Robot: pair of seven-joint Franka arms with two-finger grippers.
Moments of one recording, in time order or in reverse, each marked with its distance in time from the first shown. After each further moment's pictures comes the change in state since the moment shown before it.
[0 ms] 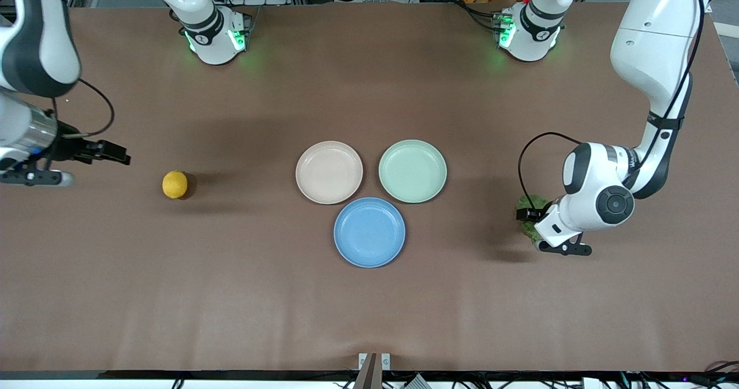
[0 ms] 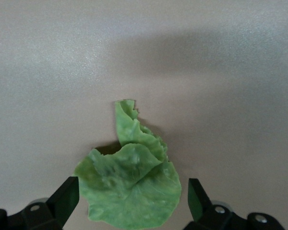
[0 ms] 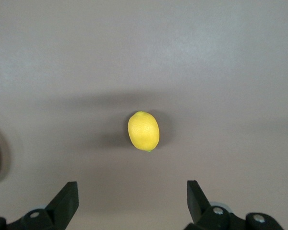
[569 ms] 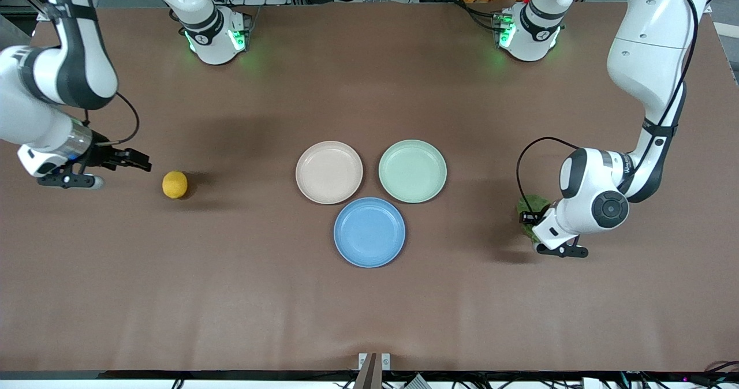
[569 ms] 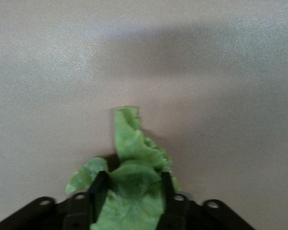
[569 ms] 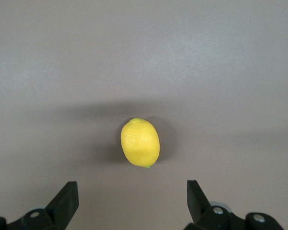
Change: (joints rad) left arm 0.000 0.043 0.006 0.012 0.000 0.025 -0.003; right arm 0.001 0.005 0.003 -0.203 0.001 0.261 0.000
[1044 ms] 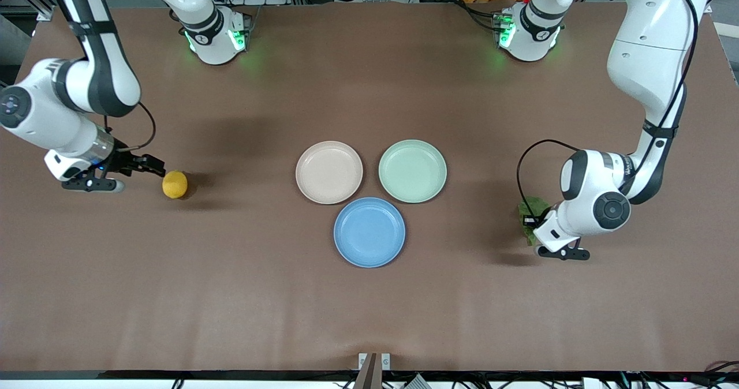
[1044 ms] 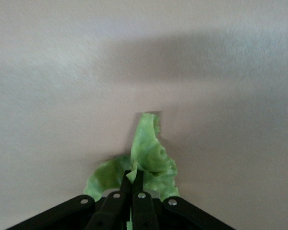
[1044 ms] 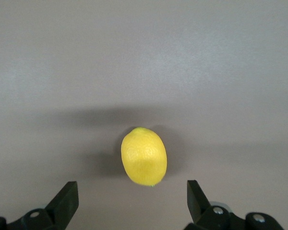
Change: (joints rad) left arm 0.001 0.008 0.003 0.026 0.000 0.014 0.000; right arm 0.015 0.049 0.008 -0.084 0.000 0.169 0.000
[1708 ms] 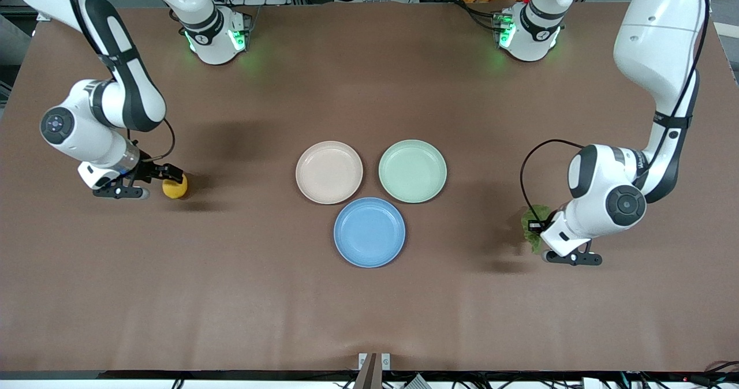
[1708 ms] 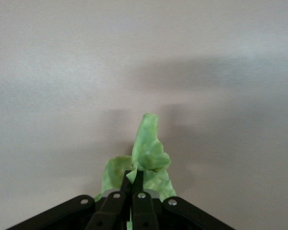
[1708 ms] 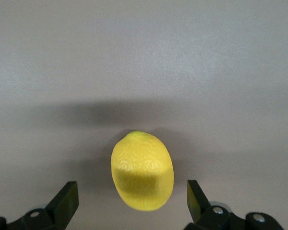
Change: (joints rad) left arm -0.014 -0.061 -0.015 0.036 0.000 -0.033 -0.043; right arm 0.009 0.126 0.000 -0.052 0.000 0.164 0.000
